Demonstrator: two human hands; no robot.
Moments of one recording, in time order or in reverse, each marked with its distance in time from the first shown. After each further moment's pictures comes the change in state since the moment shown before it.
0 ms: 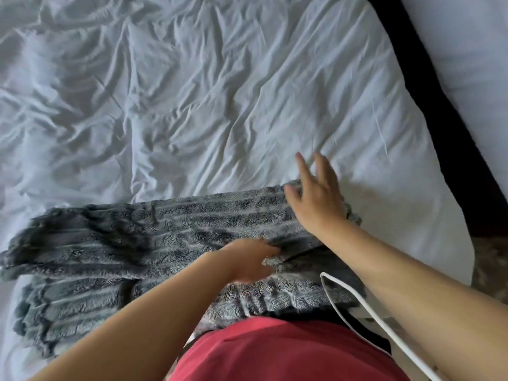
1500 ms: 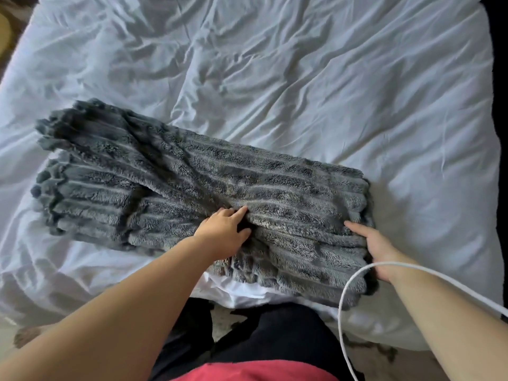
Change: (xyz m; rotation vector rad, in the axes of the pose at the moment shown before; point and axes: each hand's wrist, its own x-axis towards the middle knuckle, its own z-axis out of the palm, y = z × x) left_hand -0.034 0.004 0.087 -0.373 0.277 -0.658; right_hand -0.066 0.119 0.022 0.965 -0.638 0.923
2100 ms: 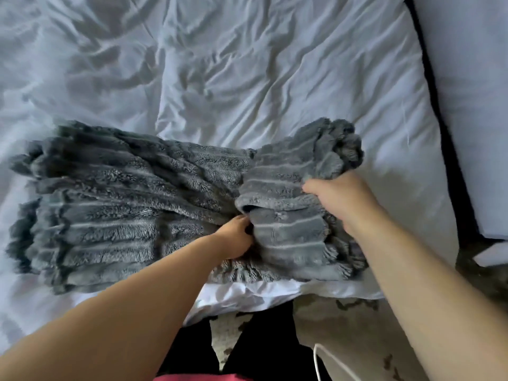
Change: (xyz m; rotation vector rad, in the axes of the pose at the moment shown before) left_hand 0.035 -0.067 -0.014 -0.310 -0.168 0.247; right_hand -0.118 -0.058 0.187 -0.526 0.495 -0.300
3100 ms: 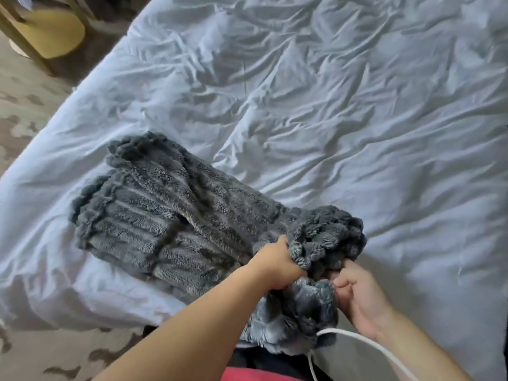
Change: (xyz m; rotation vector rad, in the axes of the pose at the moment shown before) left_hand 0.020 0.111 -0.012 -0.292 0.257 -0.149; right_hand 0.068 0.026 -0.041 0.603 -0.735 0.023
